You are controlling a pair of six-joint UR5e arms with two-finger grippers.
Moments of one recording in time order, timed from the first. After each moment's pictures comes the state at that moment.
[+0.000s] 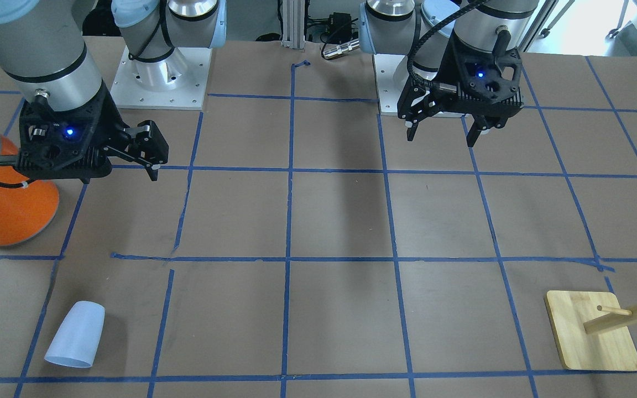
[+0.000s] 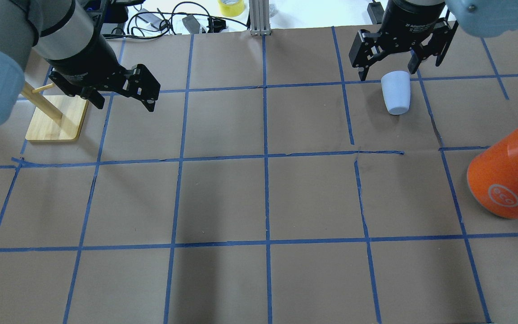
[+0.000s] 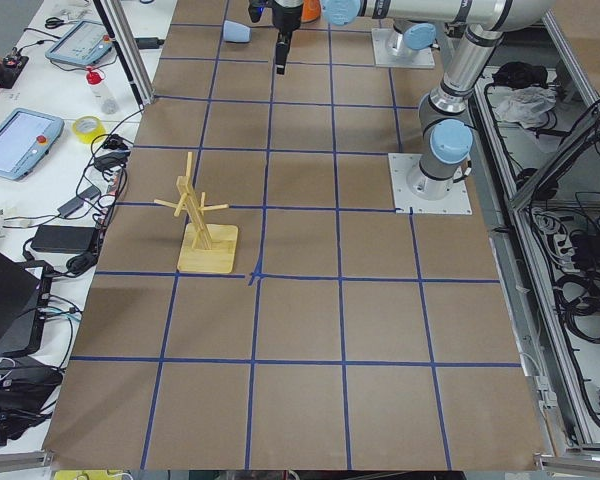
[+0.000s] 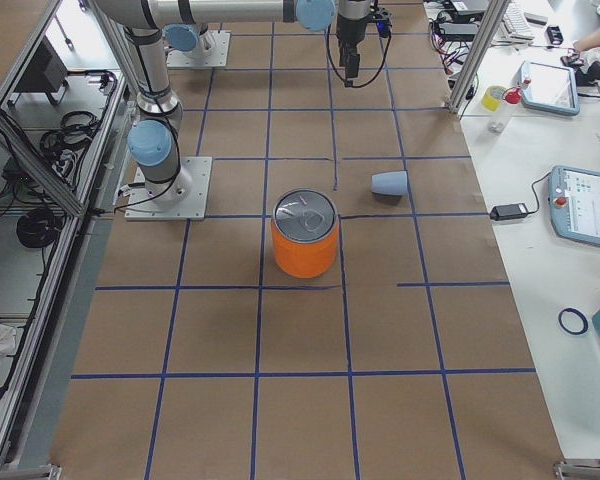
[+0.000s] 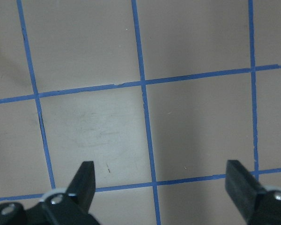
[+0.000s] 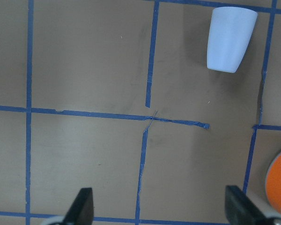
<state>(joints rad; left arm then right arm) -1.60 -1.52 -1.60 -1.49 1.58 0.08 1.60 -1.42 1.41 -1.57 -1.61 -0.07</state>
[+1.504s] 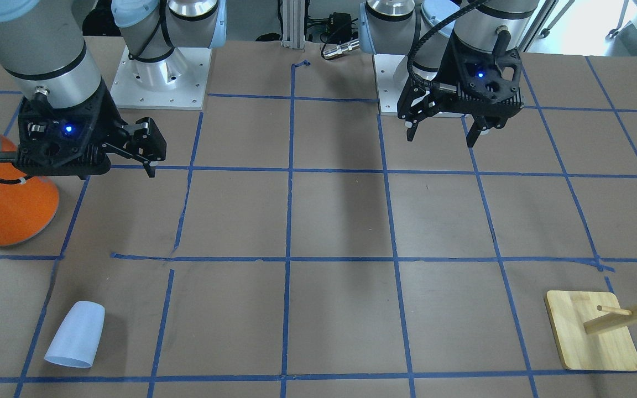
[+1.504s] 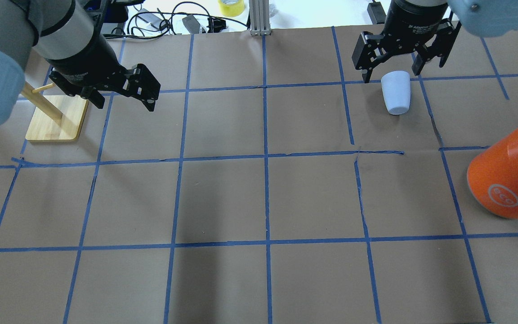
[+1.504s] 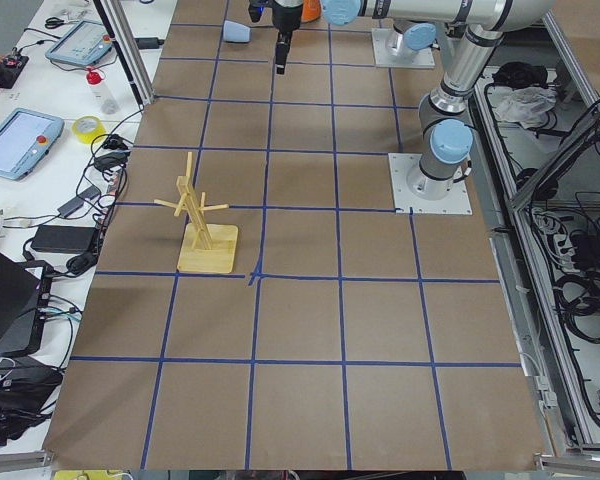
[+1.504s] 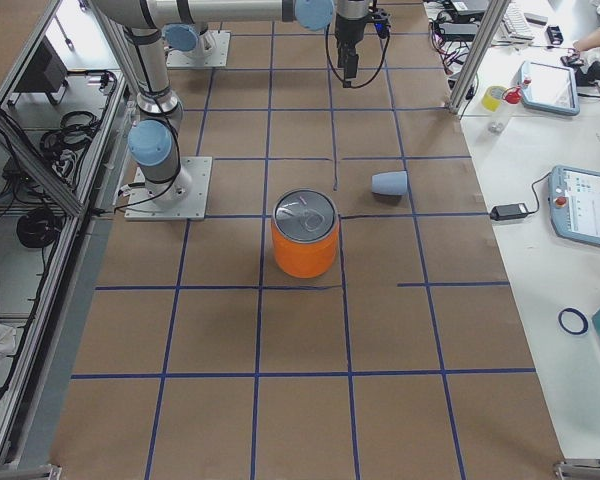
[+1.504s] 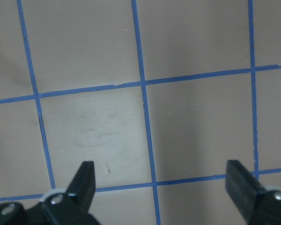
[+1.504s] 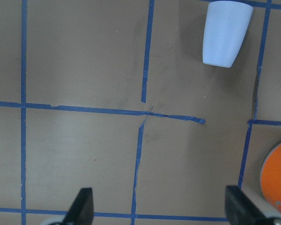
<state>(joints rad) -1.60 -1.52 -1.60 -1.49 1.58 0.08 1.60 -1.43 1.42 -1.56 -1.62 -0.07</state>
